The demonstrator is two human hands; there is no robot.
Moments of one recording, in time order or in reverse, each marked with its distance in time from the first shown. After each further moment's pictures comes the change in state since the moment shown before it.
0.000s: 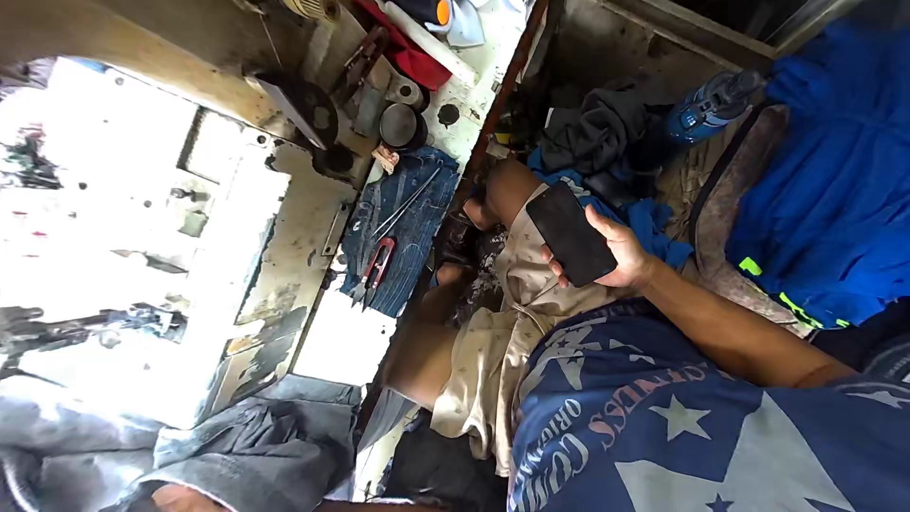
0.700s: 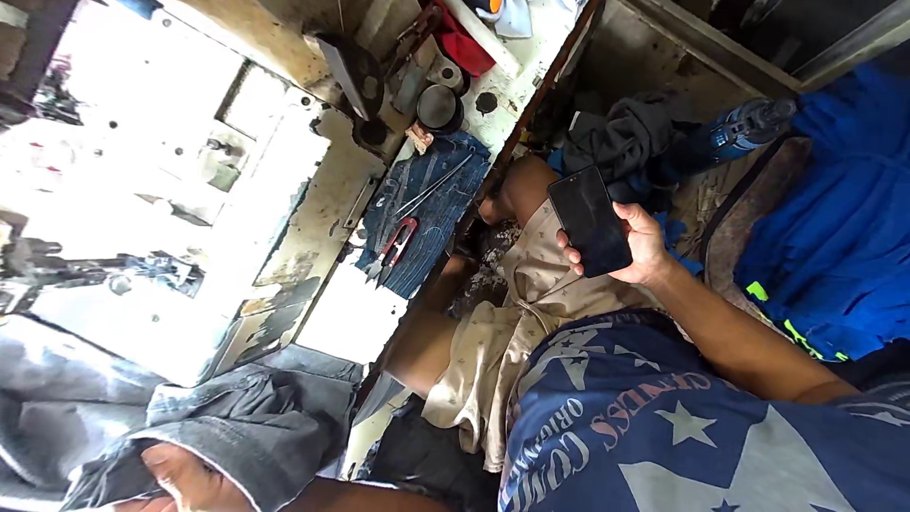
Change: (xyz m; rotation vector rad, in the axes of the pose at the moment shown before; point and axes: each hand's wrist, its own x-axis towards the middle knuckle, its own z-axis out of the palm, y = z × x) left_hand 0.044 -0.059 -0.038 0.053 0.024 0.187; right_hand 0.014 -0.019 0.008 0.055 -0.047 -0.044
